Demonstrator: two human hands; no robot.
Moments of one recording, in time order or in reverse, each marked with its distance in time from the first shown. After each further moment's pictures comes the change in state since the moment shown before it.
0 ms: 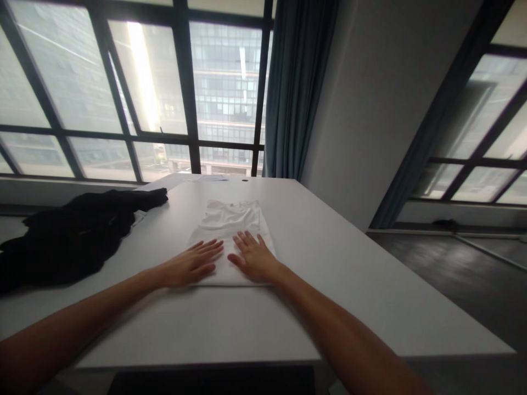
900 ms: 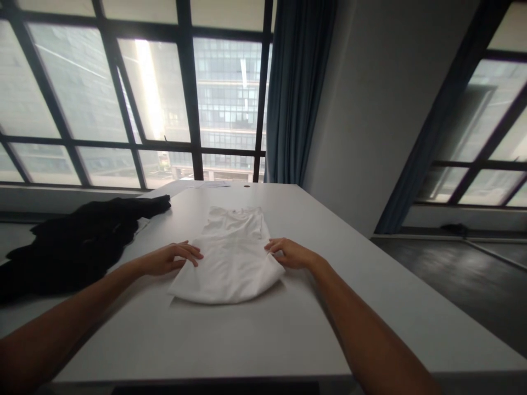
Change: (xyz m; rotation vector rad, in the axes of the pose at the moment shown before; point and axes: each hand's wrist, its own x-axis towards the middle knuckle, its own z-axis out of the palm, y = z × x) left_hand -0.021 -0.074 -0.030 -0.250 0.087 0.134; right_hand -0.019 0.093 -0.042 0.323 -0.037 -0.161
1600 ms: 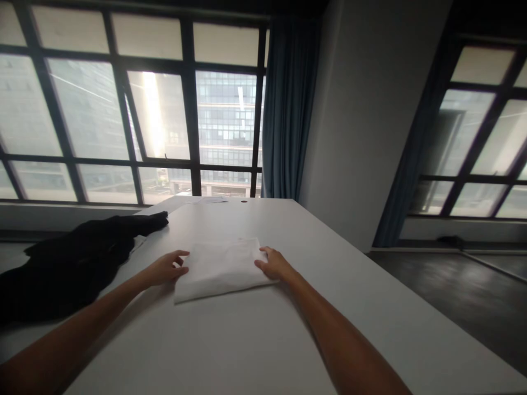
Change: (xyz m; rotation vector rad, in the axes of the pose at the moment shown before) left_hand 0.015 -0.011 0.006 -0.112 0.366 -0.652; right_hand 0.047 0.001 0.029 -0.067 0.328 0.450
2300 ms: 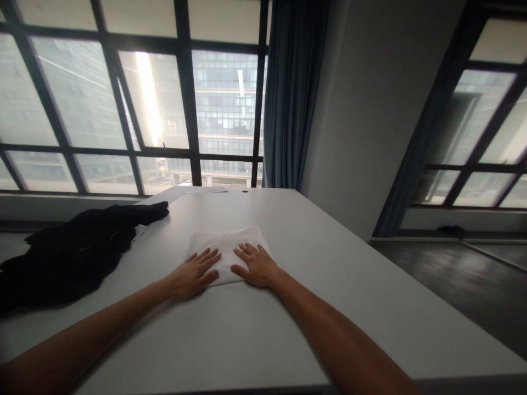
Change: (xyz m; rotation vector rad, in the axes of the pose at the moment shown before) left_hand -0.034 0.054 0.052 0.436 -0.226 0.343; right_hand -0.028 -0.045 0.028 -0.186 -0.206 -0.392
